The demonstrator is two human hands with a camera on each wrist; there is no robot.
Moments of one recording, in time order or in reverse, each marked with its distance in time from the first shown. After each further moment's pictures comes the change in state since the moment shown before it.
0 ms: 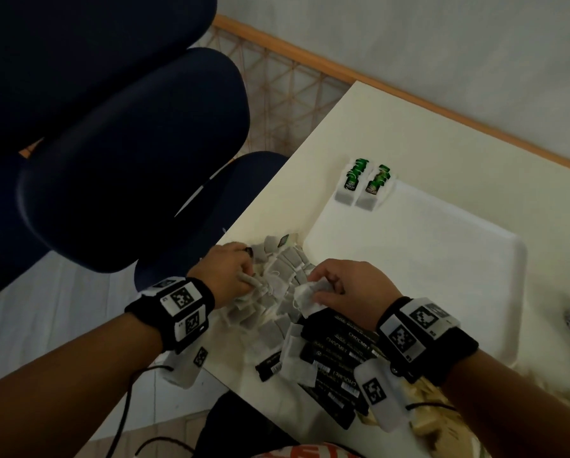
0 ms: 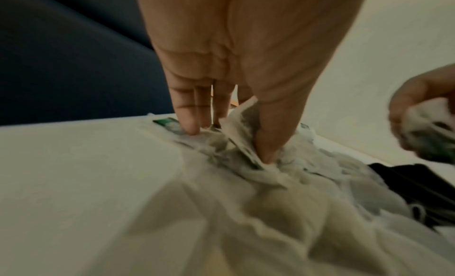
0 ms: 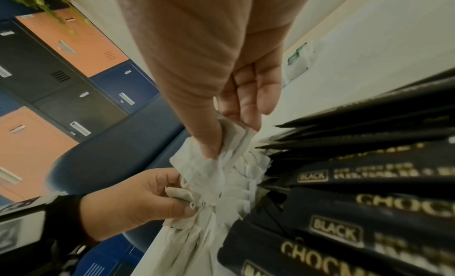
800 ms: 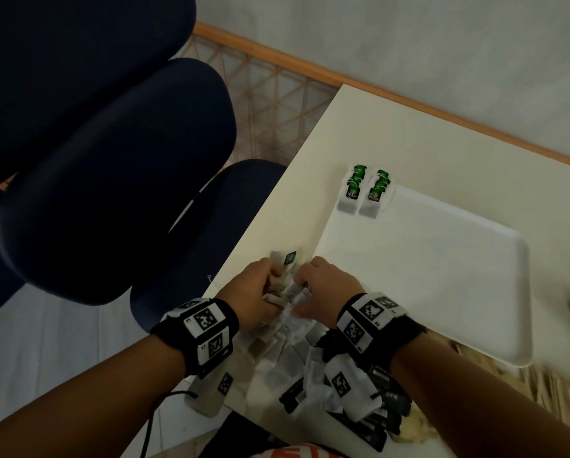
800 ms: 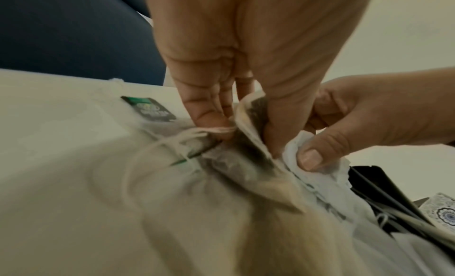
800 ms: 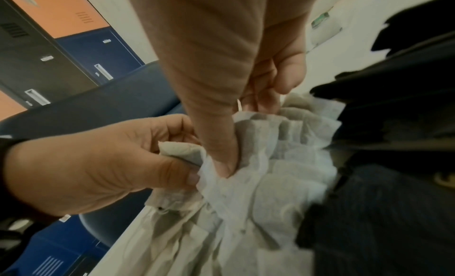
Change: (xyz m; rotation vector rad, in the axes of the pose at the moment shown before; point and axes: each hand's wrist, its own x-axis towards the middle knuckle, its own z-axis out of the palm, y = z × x) left_hand 0.018 0.002 0.005 -0.290 -0.107 0.073; right_hand 0.062 -0.034 0.032 -0.167 -0.085 0.188
